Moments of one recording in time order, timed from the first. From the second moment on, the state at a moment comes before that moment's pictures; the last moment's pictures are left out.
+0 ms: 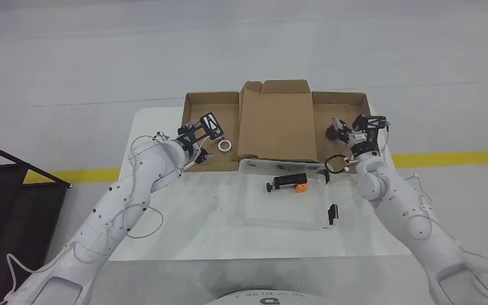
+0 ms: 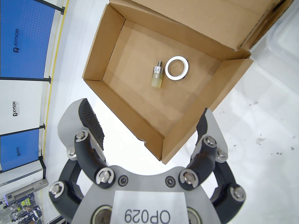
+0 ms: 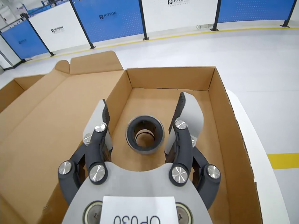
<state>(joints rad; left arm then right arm) 1.06 -1.01 -0.94 -1.68 1.43 -0.41 -0.78 -1.16 -0.98 1.01 -1.06 -0.67 -0.11 -0.40</state>
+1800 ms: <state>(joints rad) 1.06 -1.01 -0.94 -1.68 1.43 -0.41 -0.78 -1.65 -0.90 1.26 -1.75 -1.64 -0.45 -0.53</state>
